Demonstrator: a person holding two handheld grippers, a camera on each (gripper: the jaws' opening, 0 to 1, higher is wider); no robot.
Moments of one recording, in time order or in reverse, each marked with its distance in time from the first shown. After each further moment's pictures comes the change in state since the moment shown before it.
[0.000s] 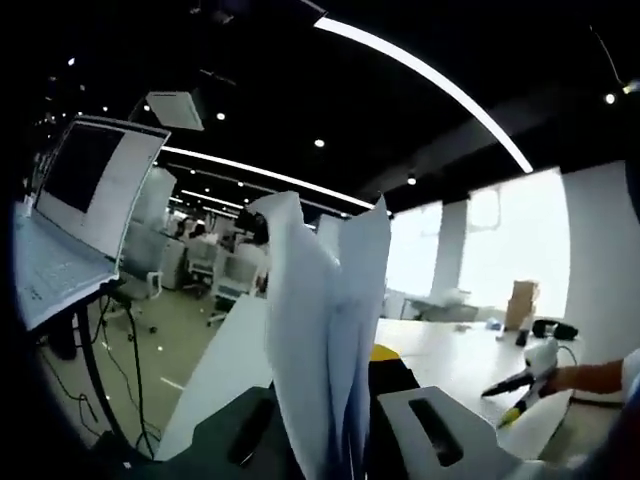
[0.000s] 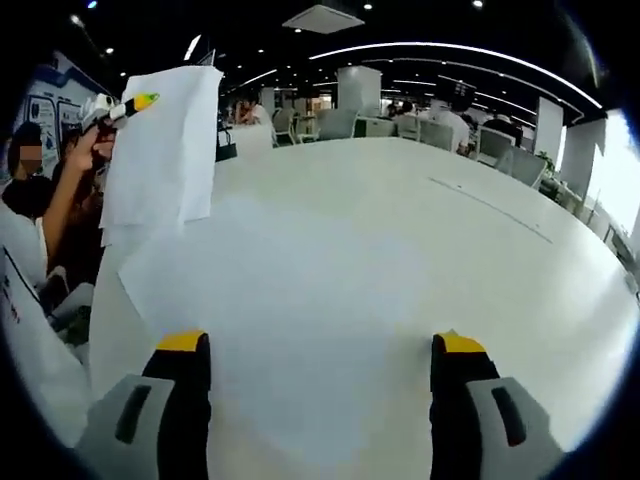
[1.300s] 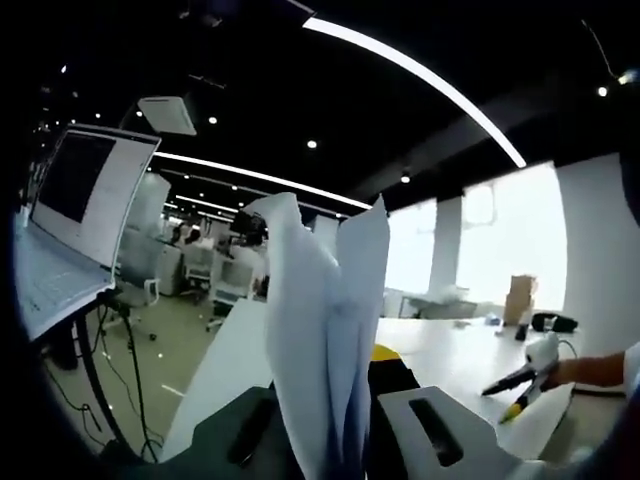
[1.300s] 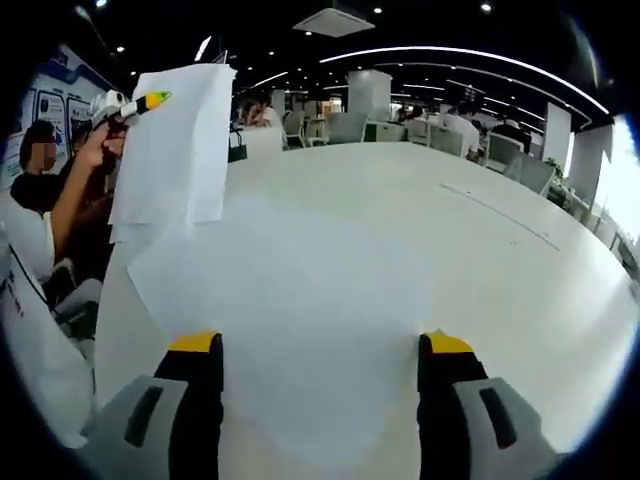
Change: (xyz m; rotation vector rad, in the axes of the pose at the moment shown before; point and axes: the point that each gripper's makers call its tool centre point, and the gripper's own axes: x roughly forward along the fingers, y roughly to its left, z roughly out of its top) left arm 0.002 -0.005 0.005 0.036 -0.006 -0.019; right arm 0.002 0.005 -0.002 -0.018 -0.013 0.037
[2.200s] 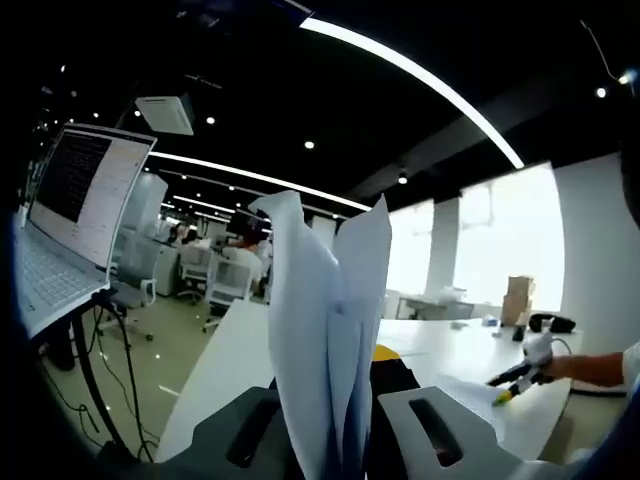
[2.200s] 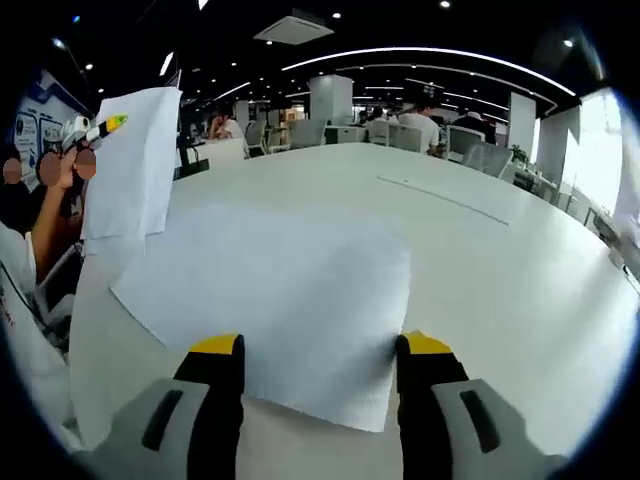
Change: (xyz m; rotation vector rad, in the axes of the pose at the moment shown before) left arm 0.005 -0.009 -0.003 -0.001 -0.003 -0.017; right arm -0.043 -0.069 -0.010 0.097 -0.030 -0.131
